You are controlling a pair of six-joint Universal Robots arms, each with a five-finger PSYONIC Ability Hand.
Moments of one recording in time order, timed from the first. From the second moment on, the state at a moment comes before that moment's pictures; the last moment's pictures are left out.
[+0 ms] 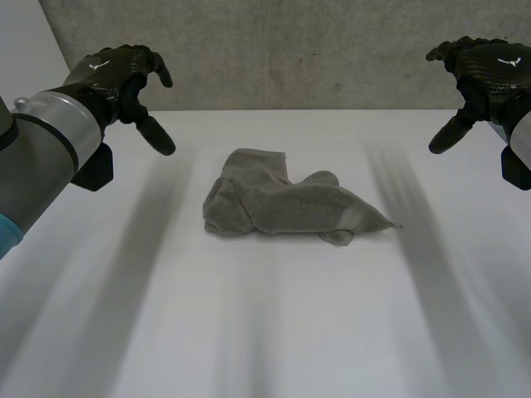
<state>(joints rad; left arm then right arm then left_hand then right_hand) 4.31 -1.81 -1.18 2.93 -1.58 3.06 1.78 -1.44 1.36 0.09 1.42 3.02 0.28 0.28 0.29 0.29 0.08 0.22 0.23 0.23 0.24 0.05</state>
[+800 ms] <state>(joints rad) 4.34 -2.22 -0.94 3.05 -1.18 3.08 1.81 -1.23 1.34 0.19 1.22 3.20 0.27 0.25 0.25 0.26 0.05 0.22 0.23 0.23 0.24 0.05</state>
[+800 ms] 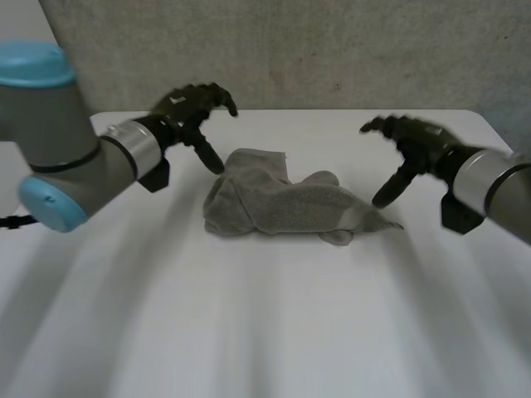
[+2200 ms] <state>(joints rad) 4.24 -1.93 -1.30 3.09 -1.23 3.26 1.91 -1.18 1.50 0.20 1.24 2.66 0.29 0.28 0.29 0.29 0.08 0.59 0.60 0.59 0.59 0.39</state>
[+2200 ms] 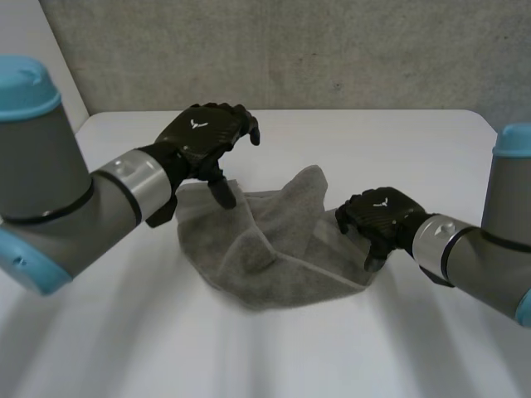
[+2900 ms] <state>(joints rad) 4.22 -2.40 -0.99 2.79 -1.19 3.78 1.94 -1.14 1.77 -0.10 1.26 2.91 0.54 0.55 0.54 0.55 0.37 0.71 0.72 0.71 0.71 0.54</state>
